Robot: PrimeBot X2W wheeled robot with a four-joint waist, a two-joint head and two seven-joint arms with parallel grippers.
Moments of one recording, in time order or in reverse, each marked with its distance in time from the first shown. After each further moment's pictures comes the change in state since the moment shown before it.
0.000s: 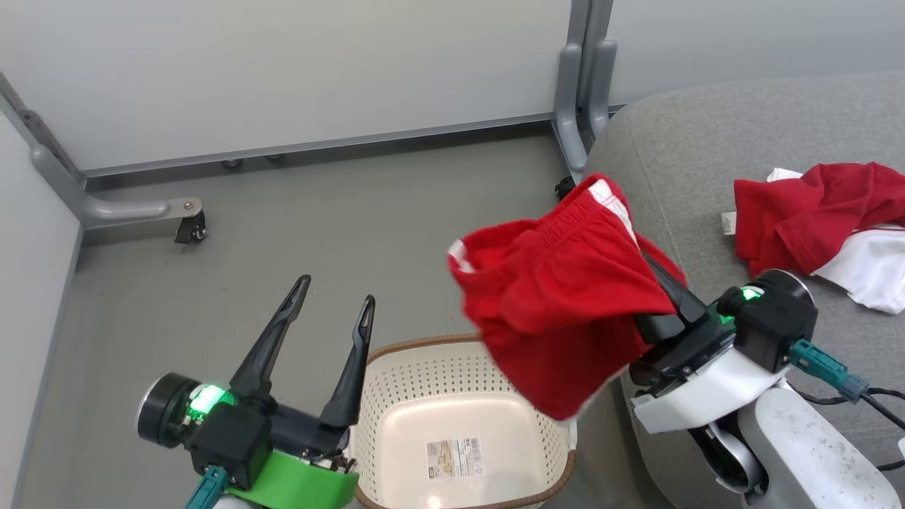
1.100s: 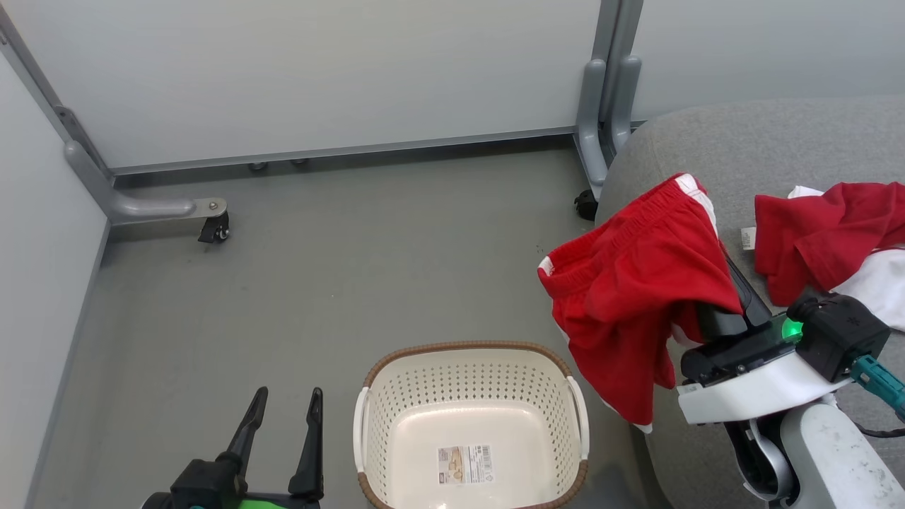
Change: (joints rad) left arm 0.133 -0.090 0.156 0.290 -0.104 0.000 0.000; right arm 0.125 0.103 -0.250 -0.028 -0.080 0.000 0.000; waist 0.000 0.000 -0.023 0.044
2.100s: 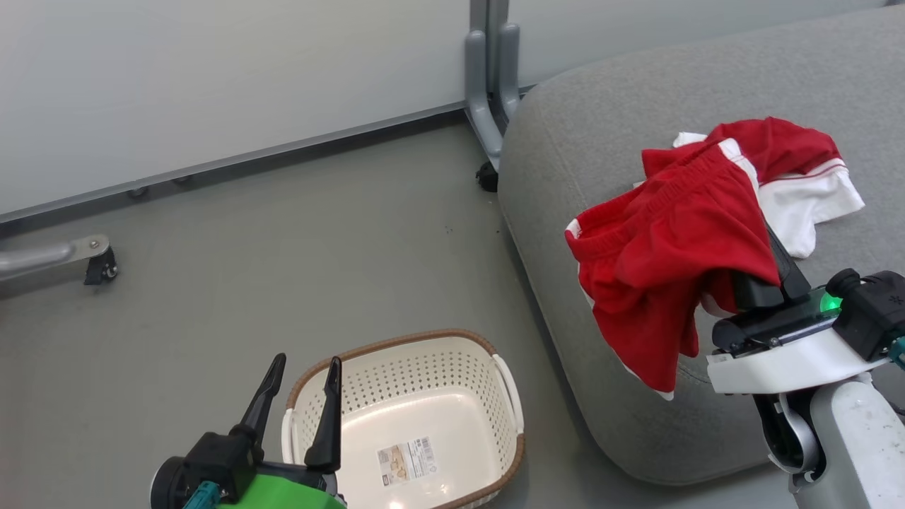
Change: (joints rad) left arm -0.050 -0.002 -0.045 -0.034 -0.014 0.000 0.000; right arm -0.034 -0.012 -0.068 -0.013 -0.025 0.000 0.000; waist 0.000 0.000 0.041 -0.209
